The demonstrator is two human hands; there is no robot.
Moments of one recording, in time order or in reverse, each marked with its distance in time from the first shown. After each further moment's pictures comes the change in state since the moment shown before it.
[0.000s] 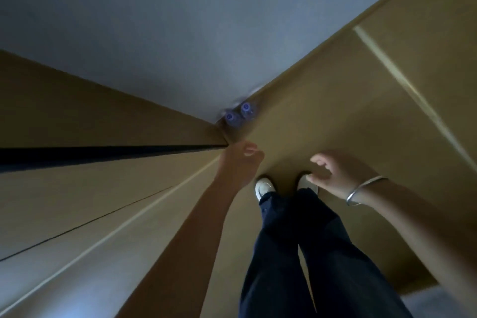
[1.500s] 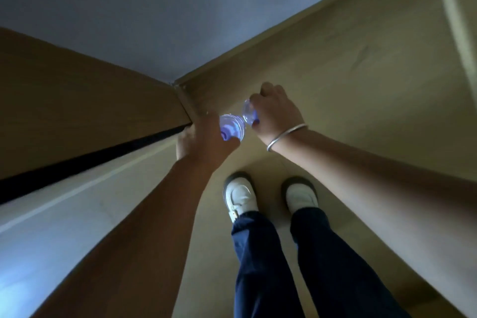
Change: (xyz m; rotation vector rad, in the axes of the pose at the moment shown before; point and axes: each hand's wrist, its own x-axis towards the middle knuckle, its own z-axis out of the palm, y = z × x) left_hand 0.251 -0.173 0.084 0.558 0.187 0.074; right_hand 0.337 0.016 0.148 -0.321 0.271 -0.257
